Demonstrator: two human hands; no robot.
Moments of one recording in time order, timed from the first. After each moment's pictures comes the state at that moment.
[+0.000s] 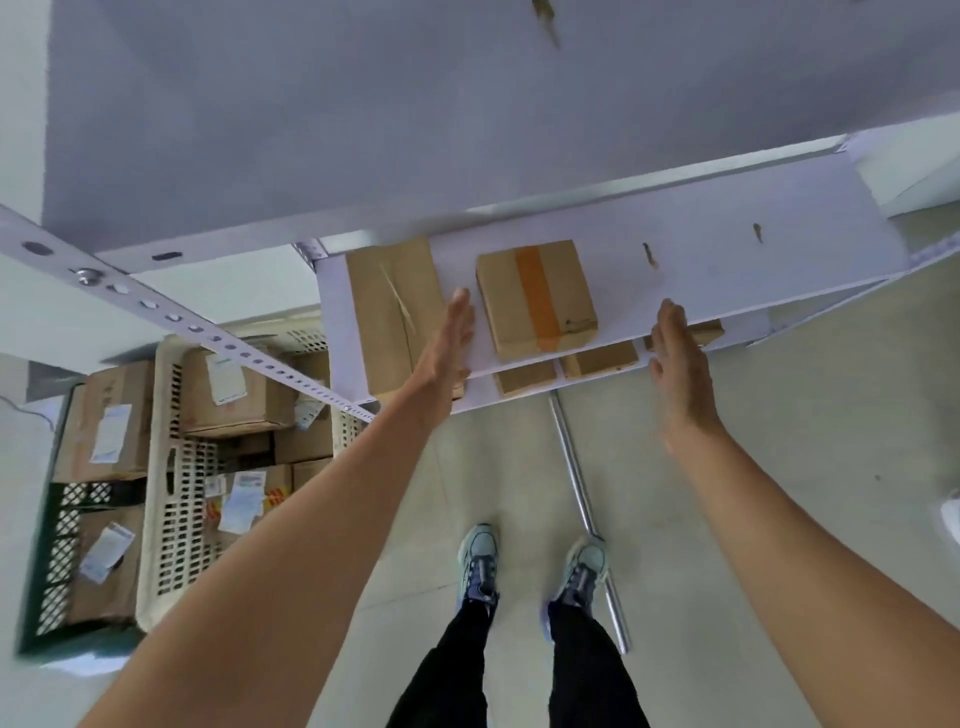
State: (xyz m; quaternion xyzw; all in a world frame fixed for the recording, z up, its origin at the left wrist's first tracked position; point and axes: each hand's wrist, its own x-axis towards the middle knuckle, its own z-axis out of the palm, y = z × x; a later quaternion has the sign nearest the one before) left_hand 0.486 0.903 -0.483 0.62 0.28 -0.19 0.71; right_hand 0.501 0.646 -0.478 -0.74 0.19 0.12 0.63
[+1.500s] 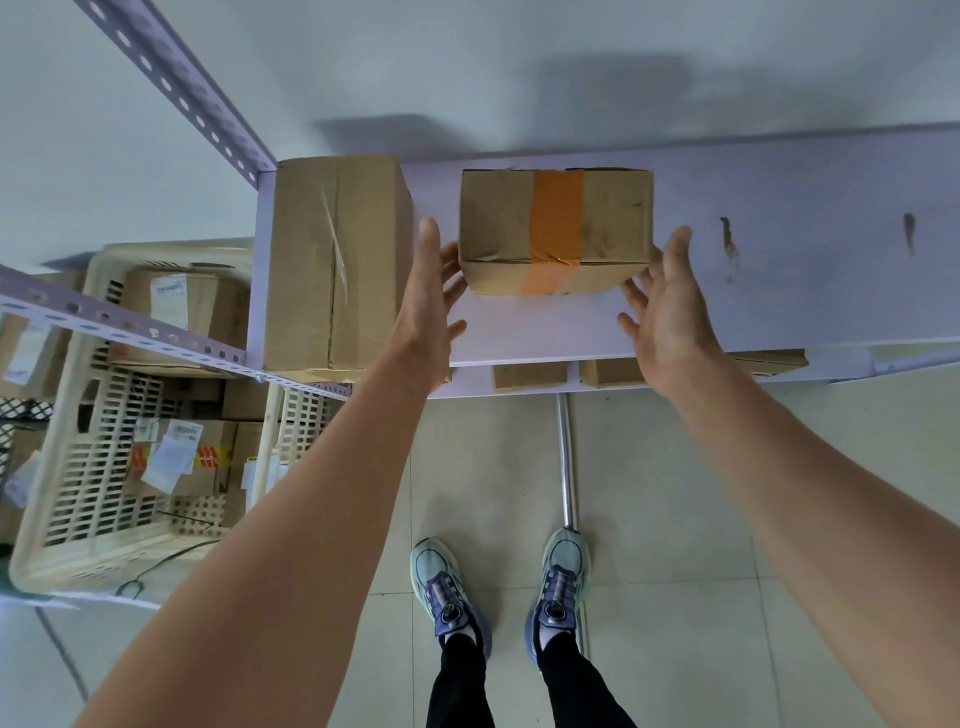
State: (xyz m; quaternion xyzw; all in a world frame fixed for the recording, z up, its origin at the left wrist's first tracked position) left_hand 0.573 0.853 -0.622 0.57 0.36 -0.06 0.74; right_hand 0.653 0.642 -0.630 -0.66 0.16 0.28 0.68
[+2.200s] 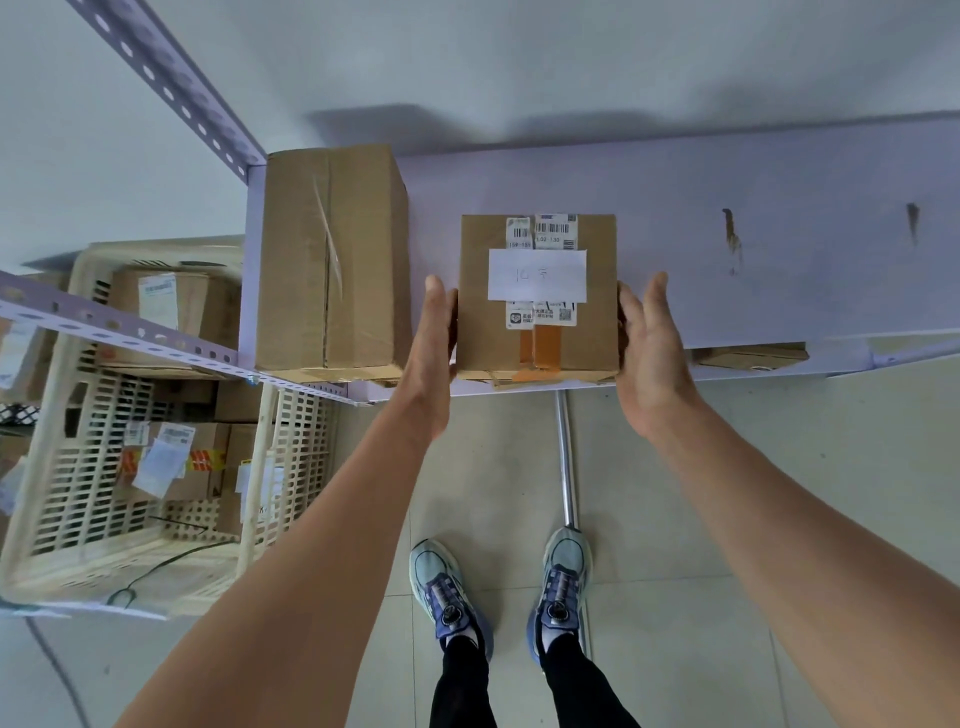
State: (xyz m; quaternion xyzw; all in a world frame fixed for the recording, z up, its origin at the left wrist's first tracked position) left_hand 0.530 0.839 -0.648 0.58 0.33 -0.09 0.74; right_hand 0.610 0.641 -0.658 -0.64 0.13 0.29 0.70
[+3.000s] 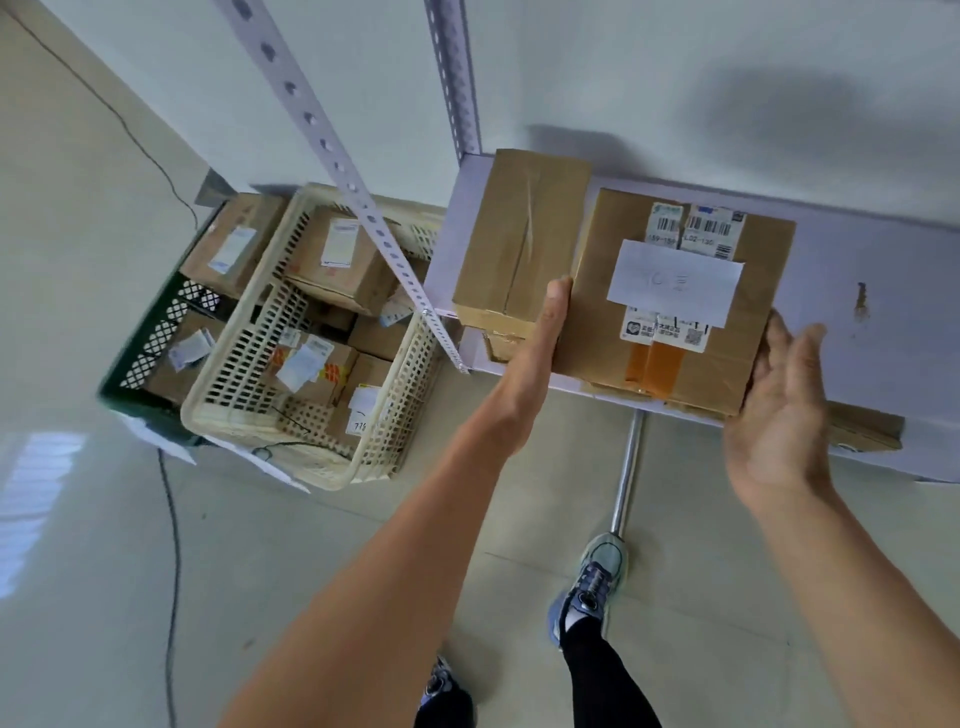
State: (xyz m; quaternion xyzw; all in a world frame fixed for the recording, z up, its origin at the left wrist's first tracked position) left_hand 0.416 0.851 -0.523 0.55 0.29 0.00 0.78; right_hand 0.510 0.658 -0.545 -0.65 0.01 0.24 0.72
